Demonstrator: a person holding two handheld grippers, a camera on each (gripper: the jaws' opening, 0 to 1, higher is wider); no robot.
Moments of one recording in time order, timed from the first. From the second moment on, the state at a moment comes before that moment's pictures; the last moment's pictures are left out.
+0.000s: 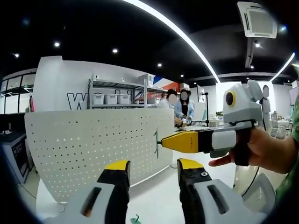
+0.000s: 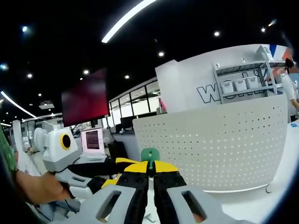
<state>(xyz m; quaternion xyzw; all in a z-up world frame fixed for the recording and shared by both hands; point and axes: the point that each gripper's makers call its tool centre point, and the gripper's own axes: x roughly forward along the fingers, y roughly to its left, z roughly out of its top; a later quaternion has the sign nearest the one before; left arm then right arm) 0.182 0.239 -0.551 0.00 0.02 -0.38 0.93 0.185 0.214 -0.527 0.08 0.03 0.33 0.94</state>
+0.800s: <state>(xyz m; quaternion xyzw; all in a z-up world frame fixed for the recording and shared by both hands) 0.173 0.223 -0.558 -0.01 0.03 -0.41 0.91 0.196 0.204 -0.533 0.07 0.03 0.31 0.95</state>
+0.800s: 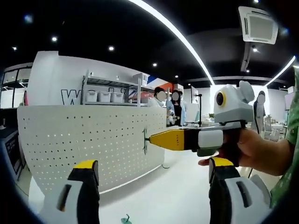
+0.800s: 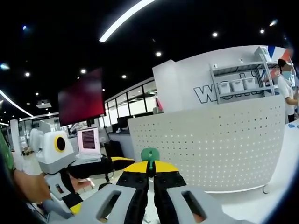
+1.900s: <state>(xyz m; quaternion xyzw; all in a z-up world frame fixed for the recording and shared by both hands) 0.153 0.223 -0.590 0.00 0.06 -0.45 0.89 0.255 0.164 -0.578 -0.01 0.02 0.21 0.98</state>
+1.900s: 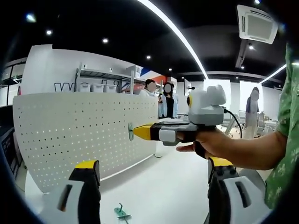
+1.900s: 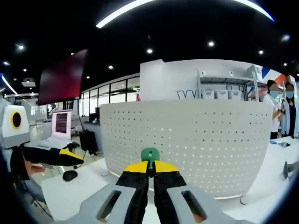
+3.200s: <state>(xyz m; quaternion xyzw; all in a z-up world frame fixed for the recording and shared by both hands) 0.162 0.228 -0.629 -0.02 0.09 -0.48 0.87 0.327 0.106 -0.589 -0.01 0.01 0.11 0.99</state>
